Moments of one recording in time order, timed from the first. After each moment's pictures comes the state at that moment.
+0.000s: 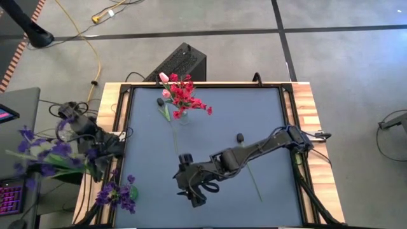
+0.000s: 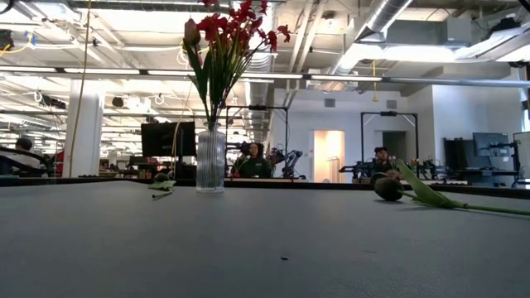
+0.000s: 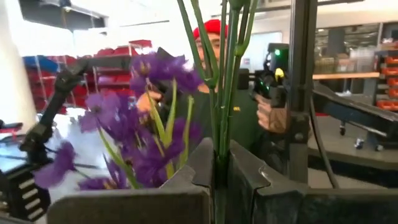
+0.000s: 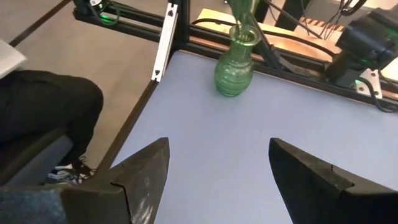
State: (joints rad) left arm -0.62 0.11 0.39 -0.06 0.64 -0.08; right arm 0.38 2.13 2.11 -0.58 0.09 0.00
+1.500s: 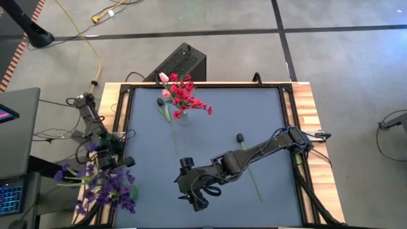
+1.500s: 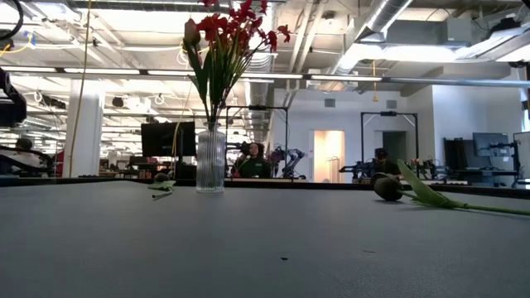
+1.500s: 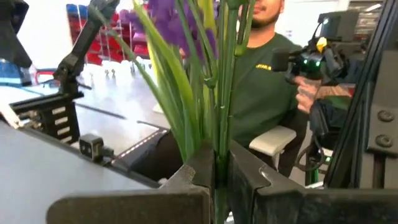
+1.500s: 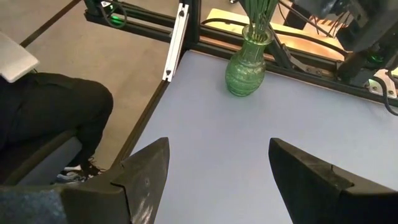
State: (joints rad) left arm -0.96 0.12 0.14 0.00 0.14 -0.07; right arm 0.41 2.13 2.11 -0.58 0.08 0.02
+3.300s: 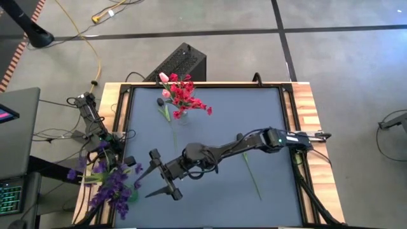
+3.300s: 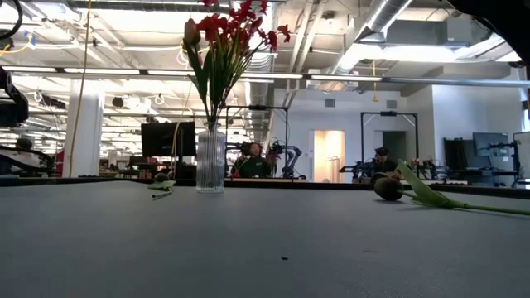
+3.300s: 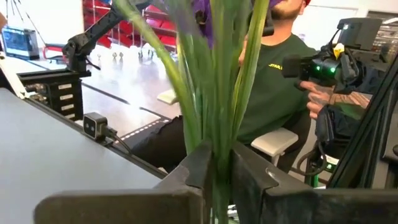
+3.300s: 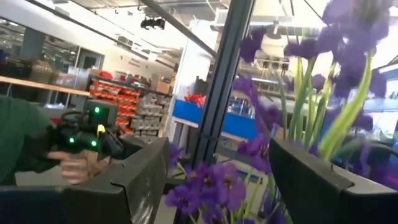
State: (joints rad) left arm -0.98 0.12 0.14 -0.03 0.08 -0.17; right arm 0.24 2.40 2.14 0.68 -0.37 -0.11
